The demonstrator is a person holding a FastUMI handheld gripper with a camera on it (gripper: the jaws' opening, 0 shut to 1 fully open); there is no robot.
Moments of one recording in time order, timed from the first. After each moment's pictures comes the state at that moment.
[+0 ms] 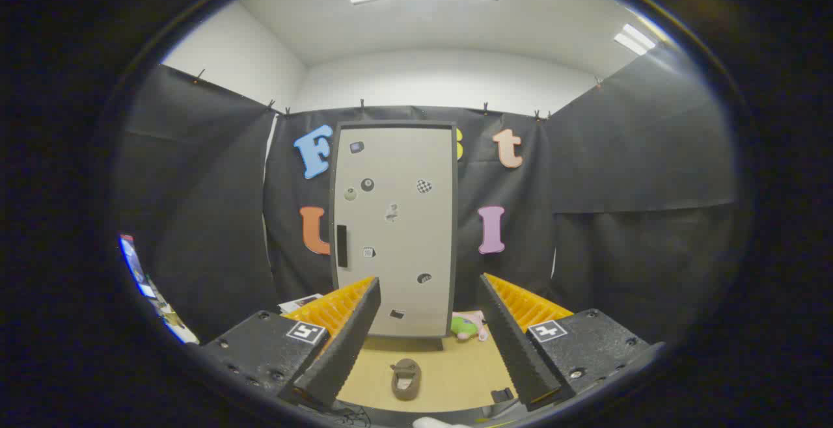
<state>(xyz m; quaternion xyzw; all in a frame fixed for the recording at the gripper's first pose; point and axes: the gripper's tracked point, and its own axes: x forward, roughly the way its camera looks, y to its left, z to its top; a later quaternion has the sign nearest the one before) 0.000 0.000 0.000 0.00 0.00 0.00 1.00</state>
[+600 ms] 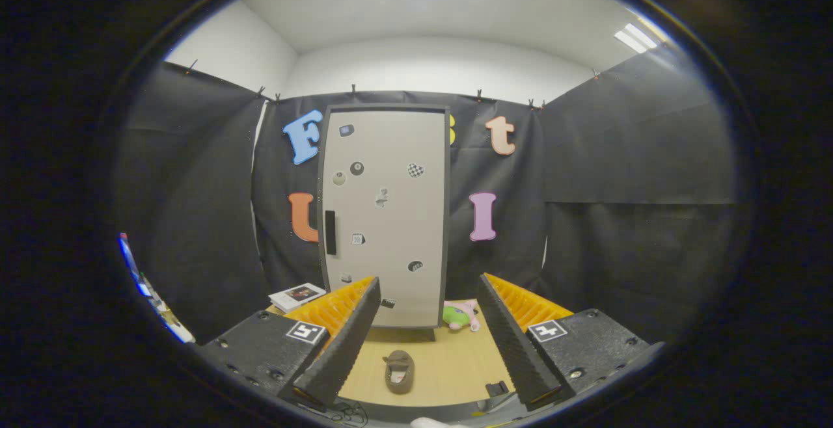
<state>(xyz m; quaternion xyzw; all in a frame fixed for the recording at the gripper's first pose) 0.012 -0.002 -0.012 0.00 0.03 -0.02 1.00</state>
